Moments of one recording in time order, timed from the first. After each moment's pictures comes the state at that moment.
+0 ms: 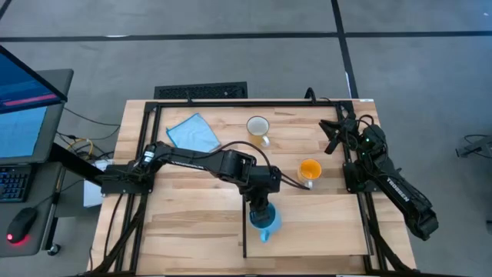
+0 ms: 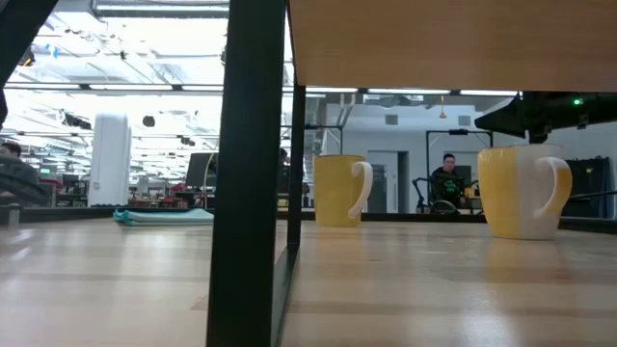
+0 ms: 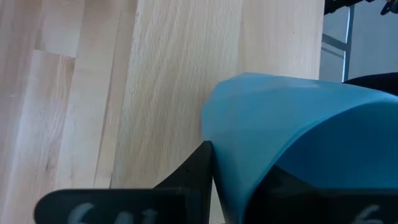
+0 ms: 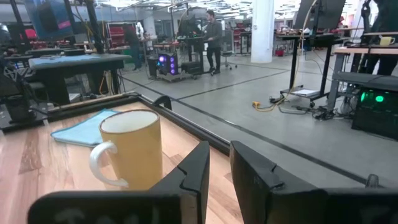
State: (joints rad) left arm -0.21 2.15 2.27 -1.13 0.23 -0.48; right arm -1.03 0.09 0.01 0.06 -0.44 -0.01
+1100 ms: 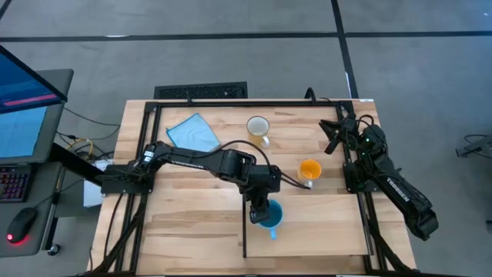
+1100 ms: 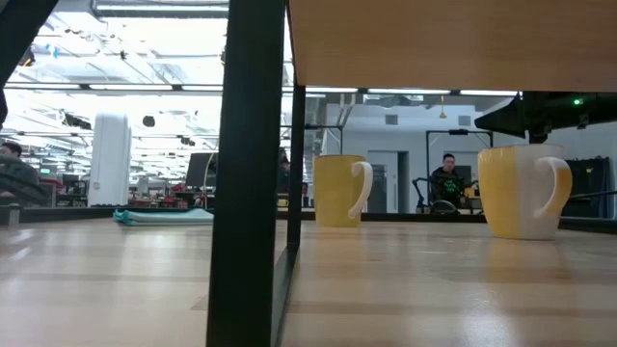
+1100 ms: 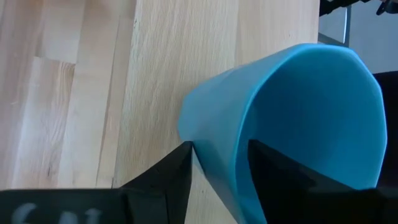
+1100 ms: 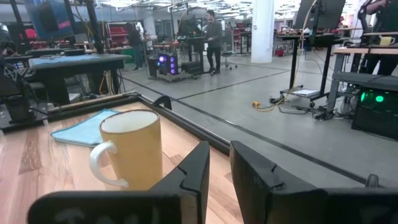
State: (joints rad) left arm -0.21 2.15 2.27 -1.13 0.23 -0.46; right arm -1.03 0.09 0.01 0.06 -0.44 -0.01
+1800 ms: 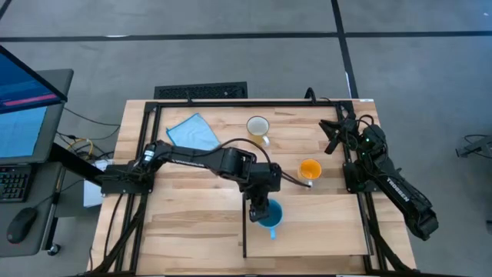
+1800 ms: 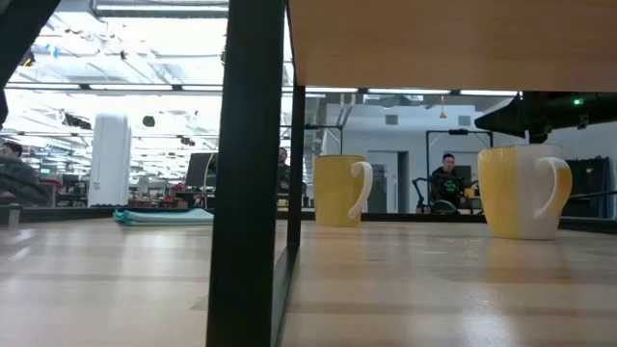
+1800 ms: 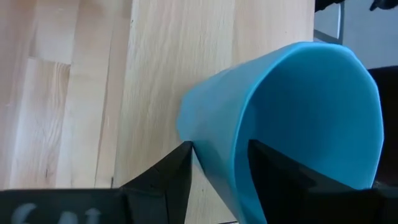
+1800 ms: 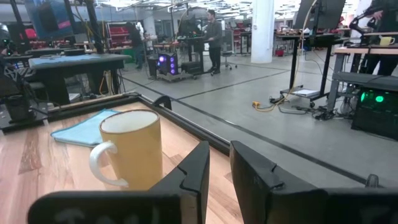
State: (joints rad) left arm -0.19 2.15 2.27 -1.13 0.27 -0.43; right arm -1.03 0.09 0.01 0.06 -0.44 -0.01
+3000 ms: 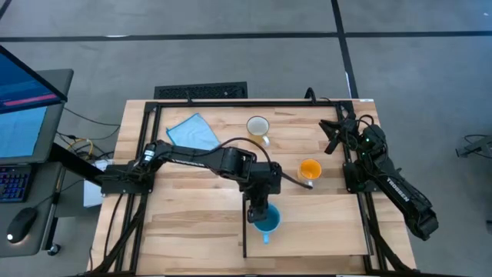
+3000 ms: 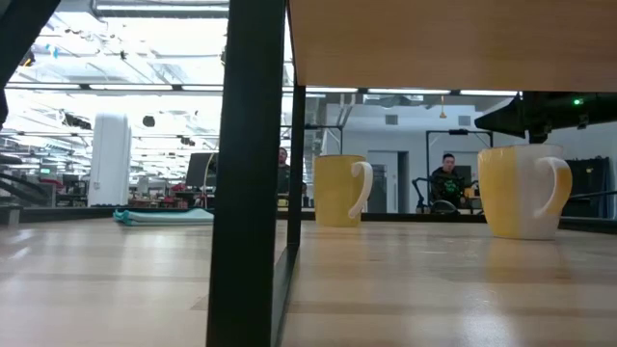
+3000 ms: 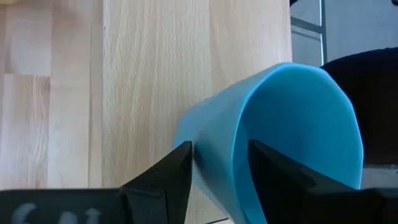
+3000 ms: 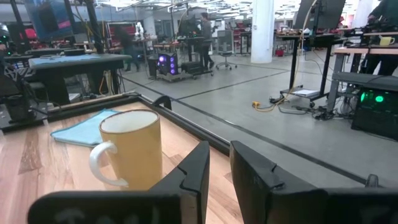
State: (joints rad) left arm -0.19 2.15 2.27 -1.11 0.33 -0.36; right arm -1.03 0.09 0.01 0.06 -0.44 -0.01
